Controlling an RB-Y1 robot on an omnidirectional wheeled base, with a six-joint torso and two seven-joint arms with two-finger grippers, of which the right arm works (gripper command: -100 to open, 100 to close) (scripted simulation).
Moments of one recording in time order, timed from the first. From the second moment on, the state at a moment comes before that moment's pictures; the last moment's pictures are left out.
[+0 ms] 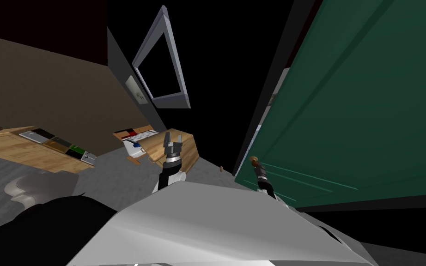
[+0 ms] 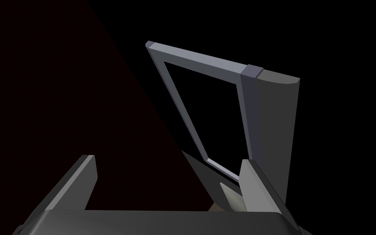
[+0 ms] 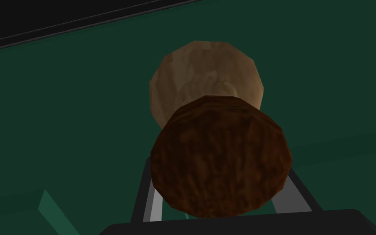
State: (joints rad) arm -0.14 -0.30 -0.13 -0.46 -0.17 -0.90 -0.32
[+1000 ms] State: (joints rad) arm -0.16 -0.30 -0.09 -0.43 -0.21 -0.92 -0.52
